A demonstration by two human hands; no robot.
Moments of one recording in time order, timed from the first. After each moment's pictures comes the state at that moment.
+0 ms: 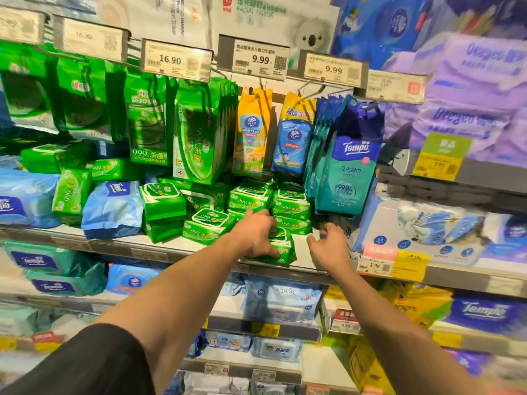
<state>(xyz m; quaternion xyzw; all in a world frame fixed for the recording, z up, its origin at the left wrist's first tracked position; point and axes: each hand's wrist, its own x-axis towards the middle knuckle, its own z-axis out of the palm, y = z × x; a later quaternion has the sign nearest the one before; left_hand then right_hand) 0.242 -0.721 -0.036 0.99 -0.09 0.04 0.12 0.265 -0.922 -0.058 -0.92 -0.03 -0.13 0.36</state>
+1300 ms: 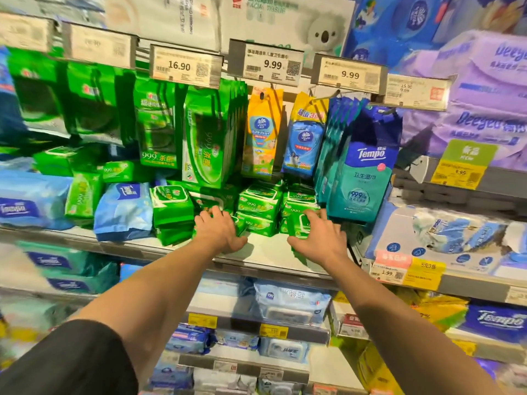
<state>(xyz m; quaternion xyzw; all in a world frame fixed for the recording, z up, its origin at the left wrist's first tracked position) 0.228 -0.653 -0.039 0.98 0.17 0.00 0.01 0.252 -0.879 -0.013 -0.98 -0.11 -0.08 0.11</state>
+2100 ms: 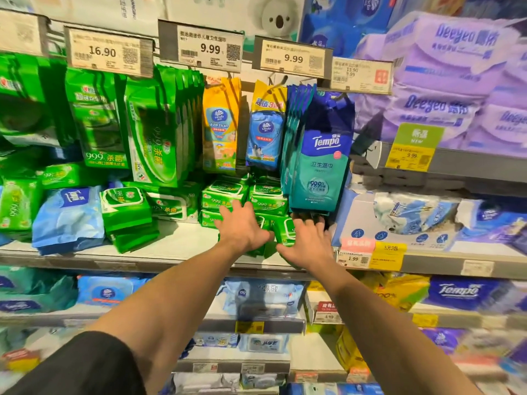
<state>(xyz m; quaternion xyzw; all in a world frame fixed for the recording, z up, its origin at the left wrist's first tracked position) 0.258 -0.766 -0.029 0.97 0.13 0.09 0.20 0.258 -0.925 -0.038 -0.99 -0.10 -0.07 0.08</state>
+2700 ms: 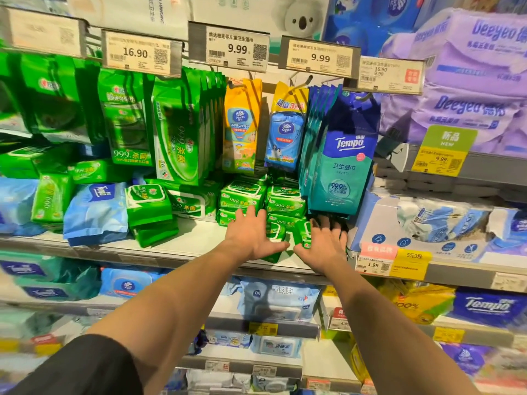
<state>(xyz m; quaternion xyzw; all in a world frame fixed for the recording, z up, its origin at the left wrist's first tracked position) 0.247 -0.741 -0.039 0.99 0.04 0.06 0.09 0.284 -0.924 -0.060 -0.99 -0.08 -0.07 0.05</state>
